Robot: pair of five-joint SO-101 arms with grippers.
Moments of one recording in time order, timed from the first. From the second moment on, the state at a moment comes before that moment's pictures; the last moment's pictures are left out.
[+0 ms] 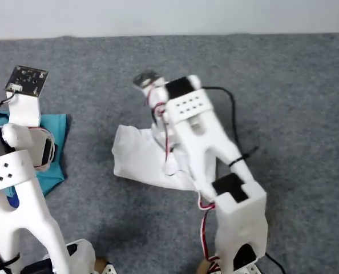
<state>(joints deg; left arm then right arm) -24.5 -25.7 9.4 99.3 -22.1 -29.5 26.4 -25.5 96.2 14.1</state>
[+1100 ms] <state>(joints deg) -24.5 -25.7 9.5 99.3 -22.1 -43.8 51.3 -61.5 100.5 10.8</state>
